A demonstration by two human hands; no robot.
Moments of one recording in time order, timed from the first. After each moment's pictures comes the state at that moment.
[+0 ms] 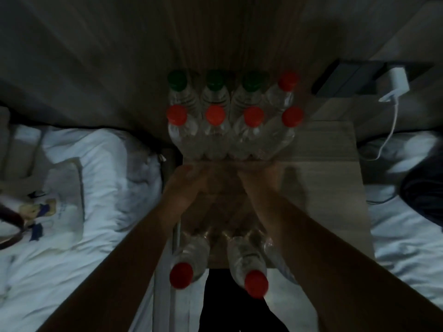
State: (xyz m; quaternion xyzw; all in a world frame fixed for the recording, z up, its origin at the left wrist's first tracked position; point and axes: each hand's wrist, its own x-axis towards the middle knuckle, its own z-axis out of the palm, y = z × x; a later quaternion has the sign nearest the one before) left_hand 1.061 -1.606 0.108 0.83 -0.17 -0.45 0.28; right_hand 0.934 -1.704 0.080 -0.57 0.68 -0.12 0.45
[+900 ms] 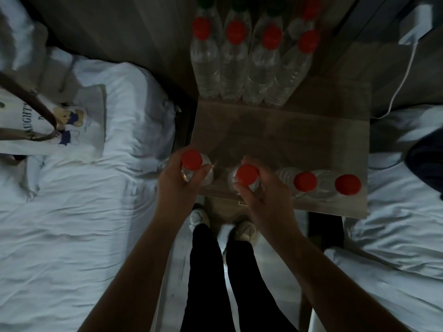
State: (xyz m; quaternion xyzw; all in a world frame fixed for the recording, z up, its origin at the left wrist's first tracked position) left_hand 0.947 -1.457 0.155 0.83 -0.22 -0.25 0.44; right_hand 0.805 -1.551 0.168 -0.71 0.44 -0.10 0.55
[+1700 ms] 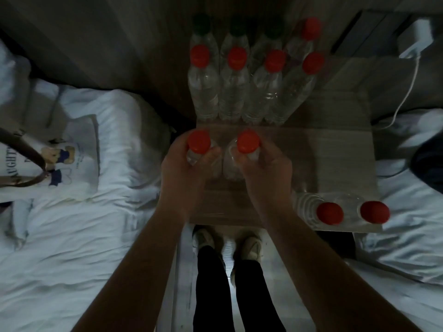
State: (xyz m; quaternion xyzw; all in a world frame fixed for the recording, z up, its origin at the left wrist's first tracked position) left_hand 1.012 -1.518 0.155 0.79 -0.24 -0.29 0.49; right_hand 0.898 -1.592 0.164 -0.61 0.48 -0.31 0.55
